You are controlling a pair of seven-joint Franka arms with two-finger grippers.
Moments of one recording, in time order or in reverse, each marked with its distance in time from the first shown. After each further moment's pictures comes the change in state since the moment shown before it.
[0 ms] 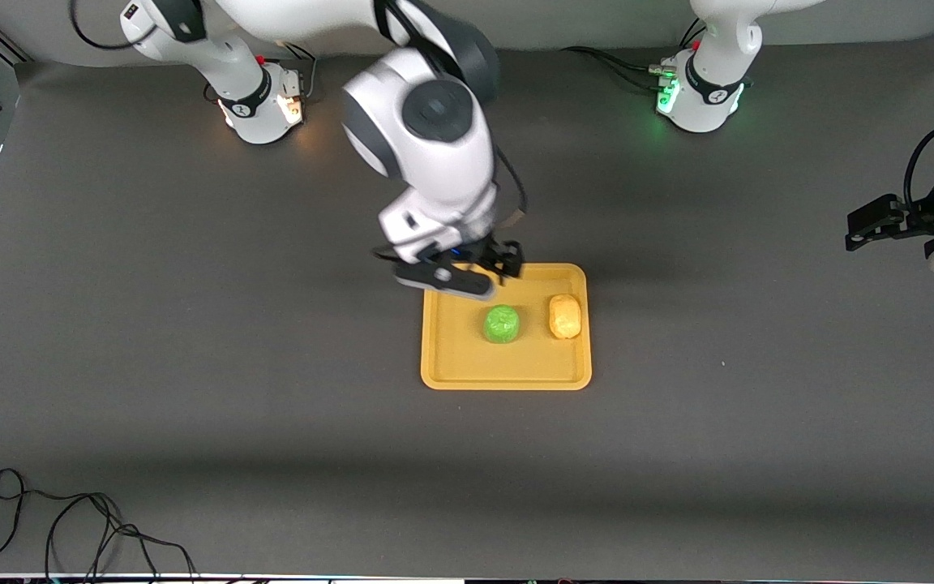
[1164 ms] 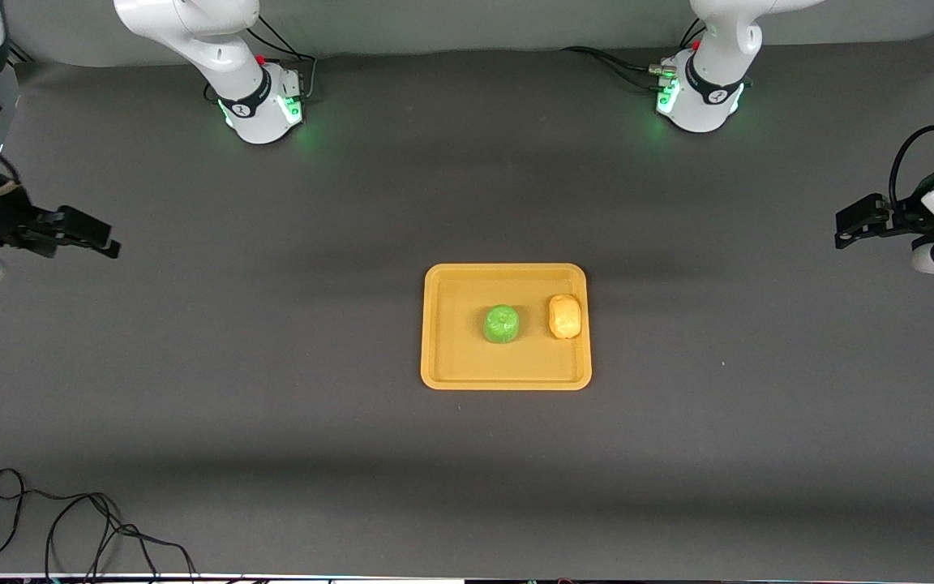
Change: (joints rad) left arm 0.000 -0.038 -0.001 -0.079 0.000 0.035 0.000; right arm -0.830 -0.614 0.154 -0.604 -0.037 -0.078 -0.921
